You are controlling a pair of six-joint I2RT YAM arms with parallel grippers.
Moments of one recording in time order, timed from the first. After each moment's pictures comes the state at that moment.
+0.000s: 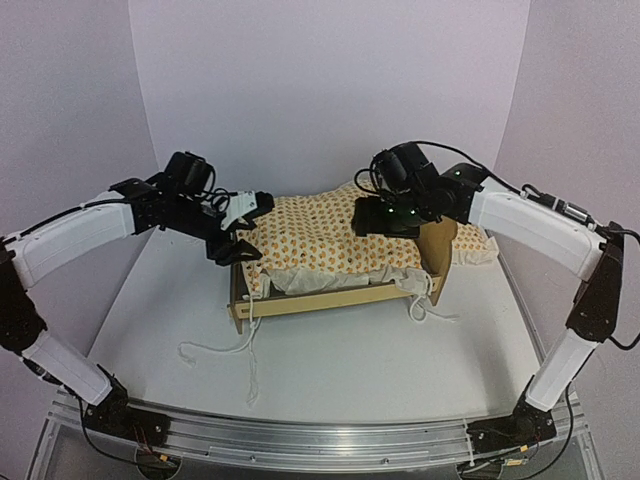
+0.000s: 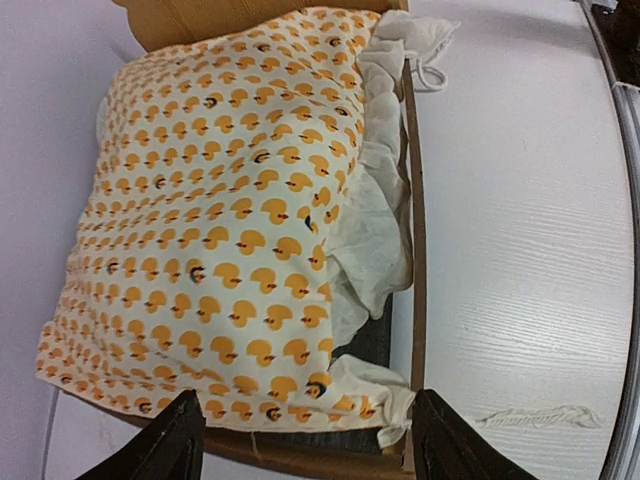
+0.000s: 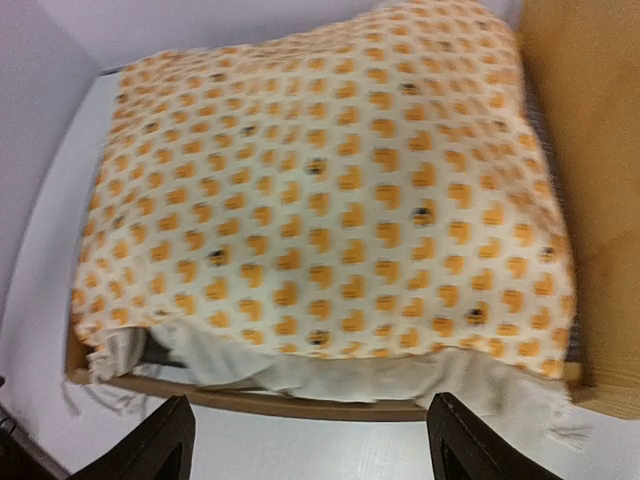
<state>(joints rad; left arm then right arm) -0.57 1.43 1.29 -0.60 0.38 0.72 0.83 1.72 1.66 -0.74 0.22 0.56</state>
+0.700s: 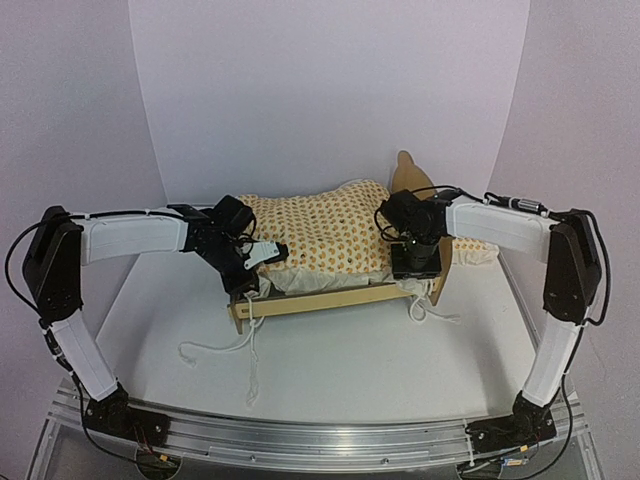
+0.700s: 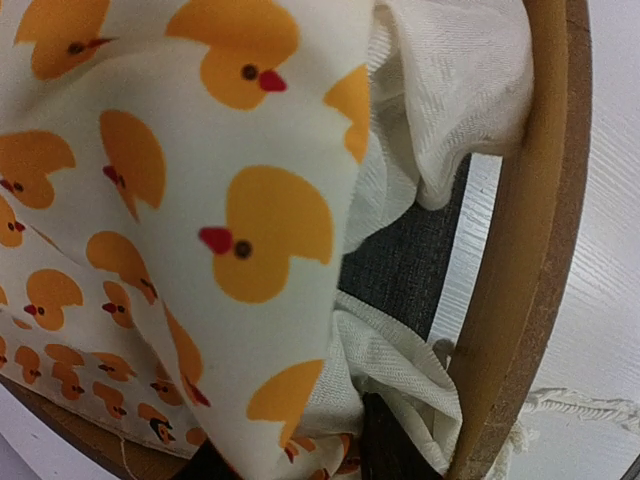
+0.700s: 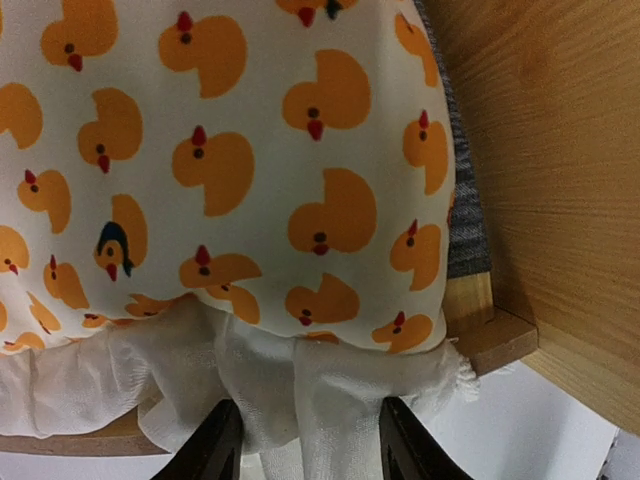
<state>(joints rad) -0.67 1.72 1.26 -0.63 0.05 0.55 0.63 1.87 1.52 -0.96 0.26 0.64</state>
